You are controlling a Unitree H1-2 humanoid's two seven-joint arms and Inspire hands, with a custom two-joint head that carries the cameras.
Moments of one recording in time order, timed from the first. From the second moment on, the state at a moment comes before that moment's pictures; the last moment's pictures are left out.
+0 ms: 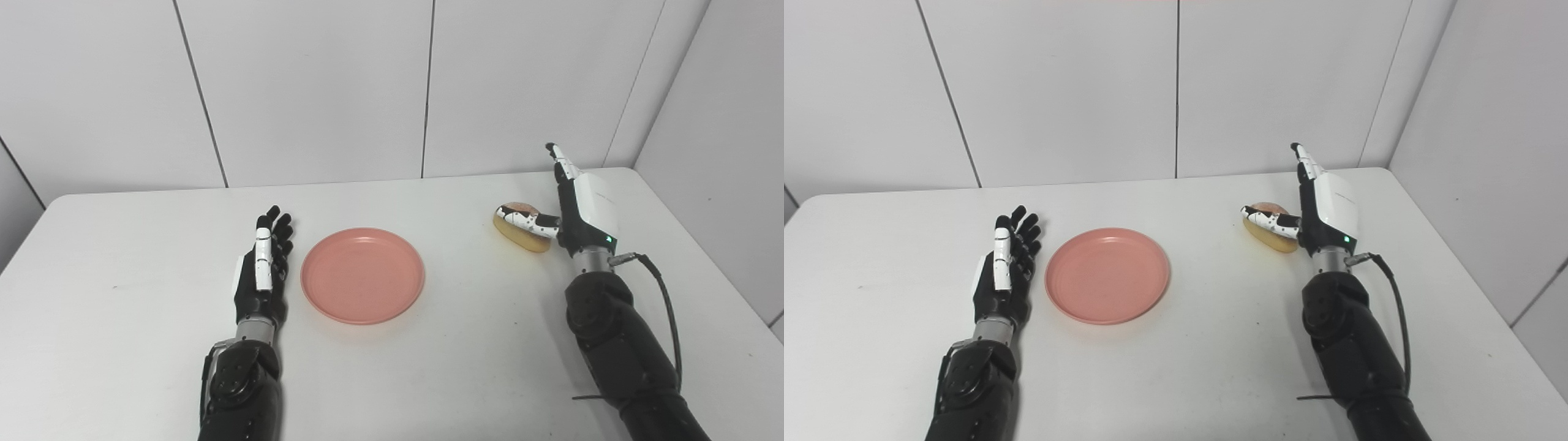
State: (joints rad) left arm -0.43 -0.06 0.10 0.48 -0.18 -0.13 -0.02; right arm -0.53 -0.30 0.05 0.45 -0.68 0.05 -0.34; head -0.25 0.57
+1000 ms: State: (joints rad) left arm -0.39 -0.05 0.07 0.43 -0.18 -0.09 -0.05; right arm -0.54 -0.32 0.13 0.52 -0.60 0.16 -0.23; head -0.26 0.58
